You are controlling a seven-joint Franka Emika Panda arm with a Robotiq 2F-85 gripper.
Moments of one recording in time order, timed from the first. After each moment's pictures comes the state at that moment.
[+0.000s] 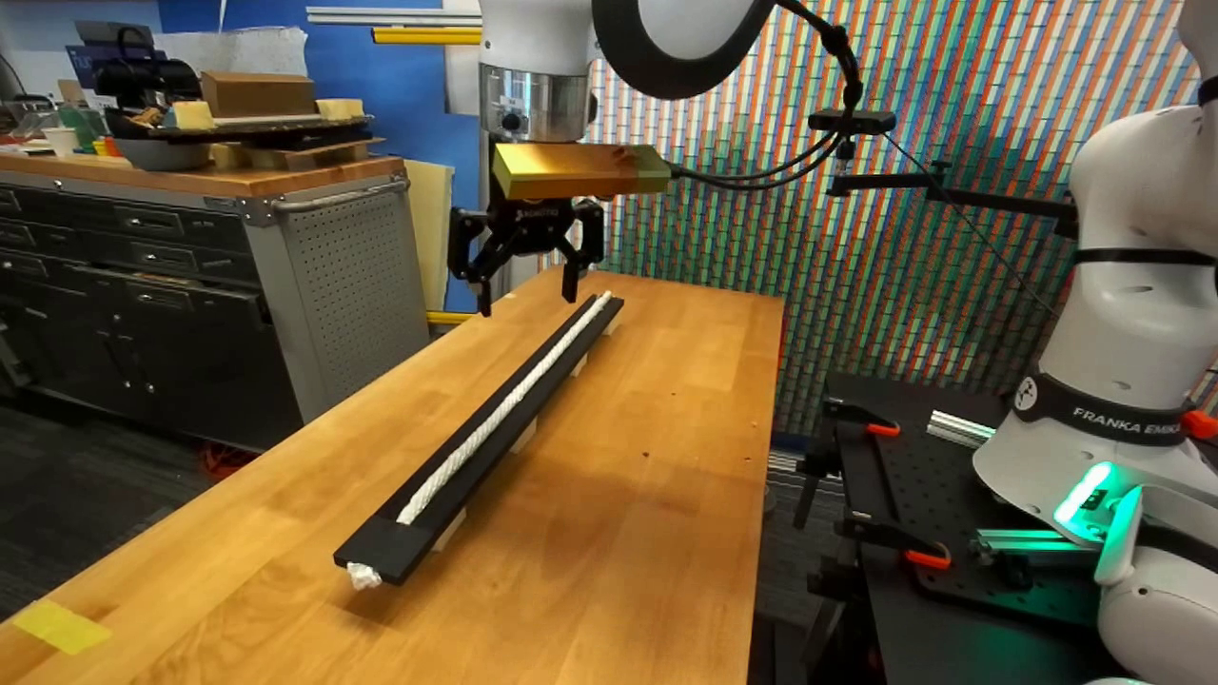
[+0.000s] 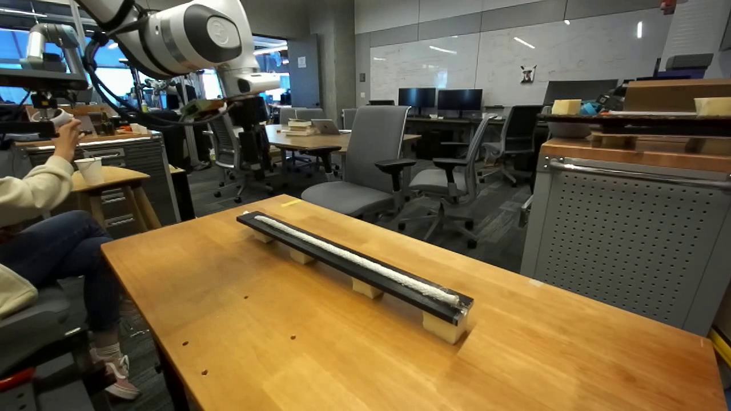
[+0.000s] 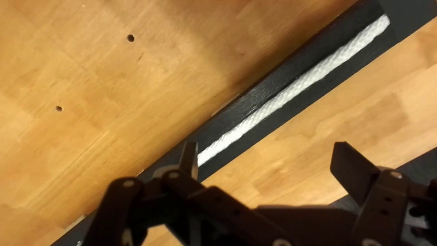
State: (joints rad) arm 0.19 0.17 0.10 -2.11 -0.20 2.36 1.13
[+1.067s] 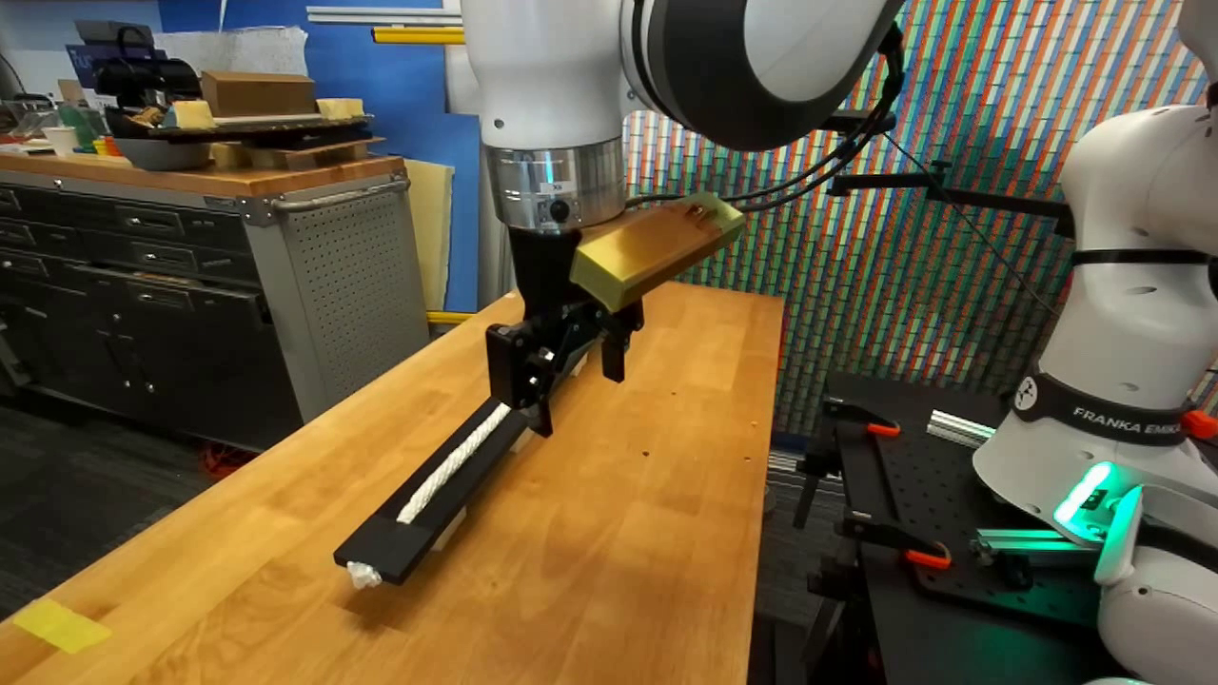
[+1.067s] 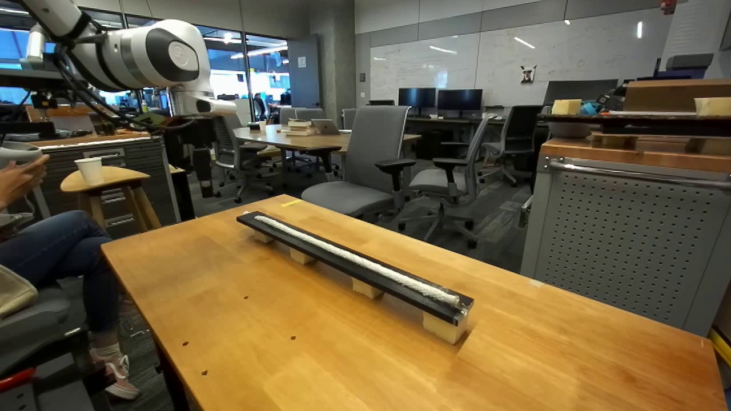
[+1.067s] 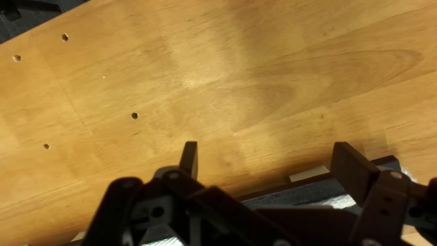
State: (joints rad) arm 0.29 0.19 0.20 -2.16 -0.17 2.25 0.97
